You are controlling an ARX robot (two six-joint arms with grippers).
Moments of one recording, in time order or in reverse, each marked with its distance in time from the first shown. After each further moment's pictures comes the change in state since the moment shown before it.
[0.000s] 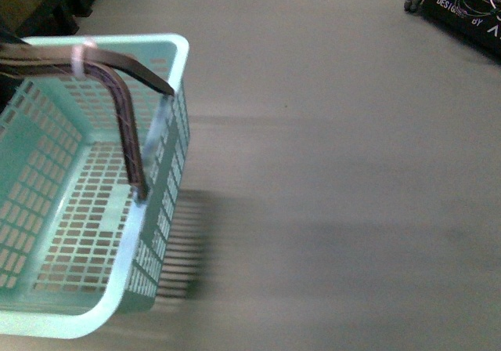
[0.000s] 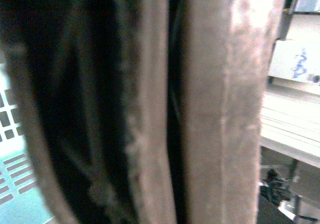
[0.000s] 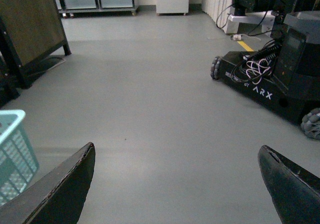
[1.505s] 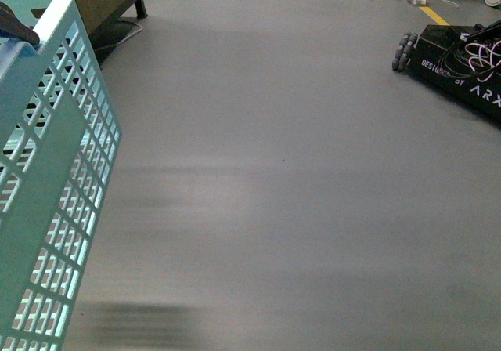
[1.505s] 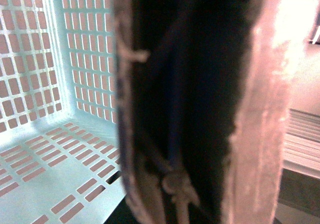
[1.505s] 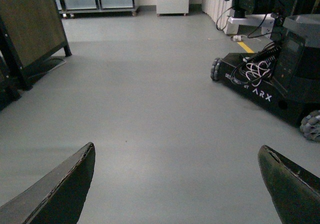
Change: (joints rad) left arm 0.209 -0.900 -0.151 -0.523 0.163 0.000; right arm 0.000 0.000 0.000 0.000 0.000 0.000
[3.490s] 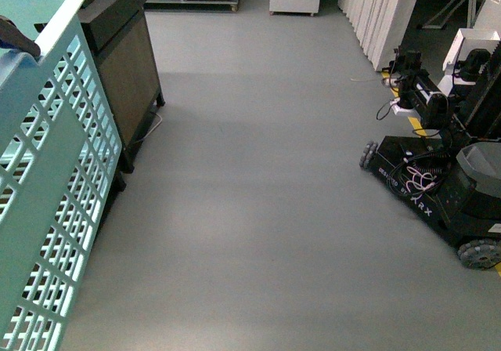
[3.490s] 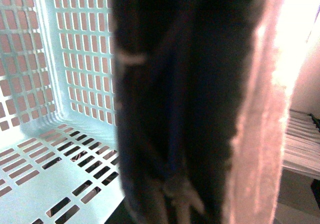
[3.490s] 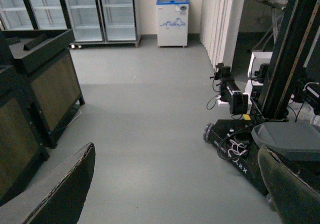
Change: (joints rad) left arm 0.000 0.000 0.000 0.000 0.001 0.000; right arm 0.000 0.000 0.000 0.000 0.000 0.000
